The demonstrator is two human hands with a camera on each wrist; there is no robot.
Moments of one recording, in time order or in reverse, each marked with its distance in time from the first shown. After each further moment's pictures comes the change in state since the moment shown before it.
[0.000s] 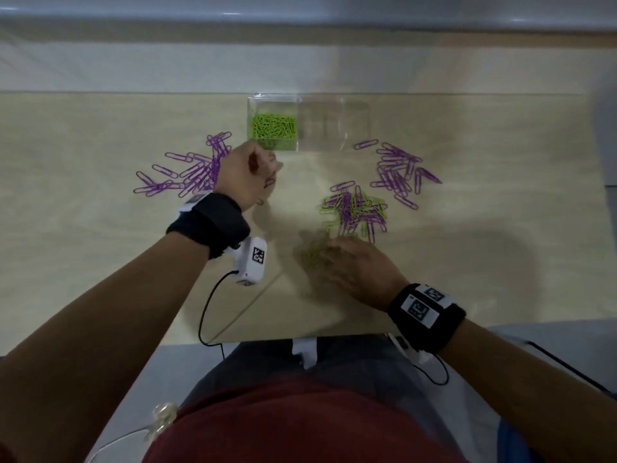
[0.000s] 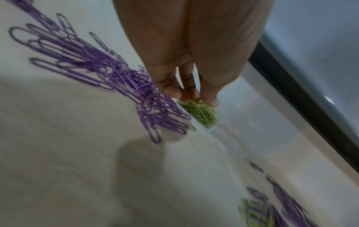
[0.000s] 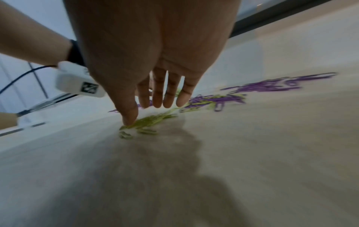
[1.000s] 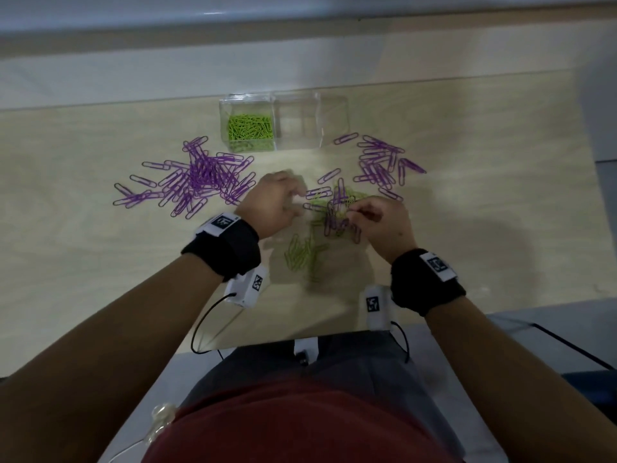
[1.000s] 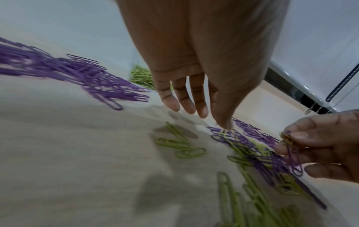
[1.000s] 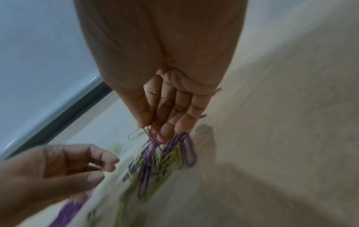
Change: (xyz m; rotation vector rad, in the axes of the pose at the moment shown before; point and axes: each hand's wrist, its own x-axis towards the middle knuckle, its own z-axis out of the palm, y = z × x) left_hand -0.022 0.019 0.046 0.393 -0.399 0.365; right_hand 0.015 0.041 -0.036 0.721 0.496 0.625
